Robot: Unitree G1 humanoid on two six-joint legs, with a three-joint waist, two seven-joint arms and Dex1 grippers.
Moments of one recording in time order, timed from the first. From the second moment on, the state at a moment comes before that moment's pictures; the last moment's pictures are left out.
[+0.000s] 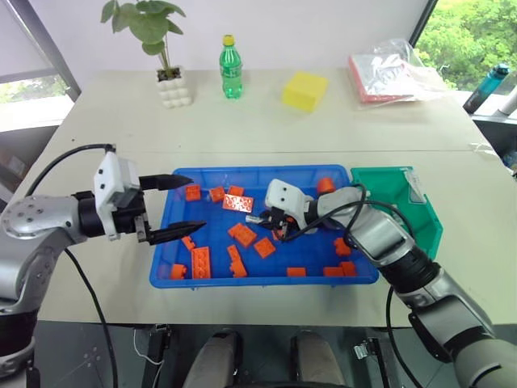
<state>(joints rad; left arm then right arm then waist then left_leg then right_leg) -0.23 0.88 0.25 -0.37 -0.67 0.49 -1.09 -0.69 -0.51 0.50 -0.07 0.10 0.68 0.90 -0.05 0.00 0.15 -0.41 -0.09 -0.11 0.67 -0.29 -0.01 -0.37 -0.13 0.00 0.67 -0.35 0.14</state>
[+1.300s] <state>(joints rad) -0.37 0.80 0.10 -0.22 -0.61 0.42 -1.17 -0.47 -0.92 -0.30 -0.36 0.47 1.07 0.82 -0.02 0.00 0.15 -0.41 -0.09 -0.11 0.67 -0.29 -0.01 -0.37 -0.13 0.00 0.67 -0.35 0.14</state>
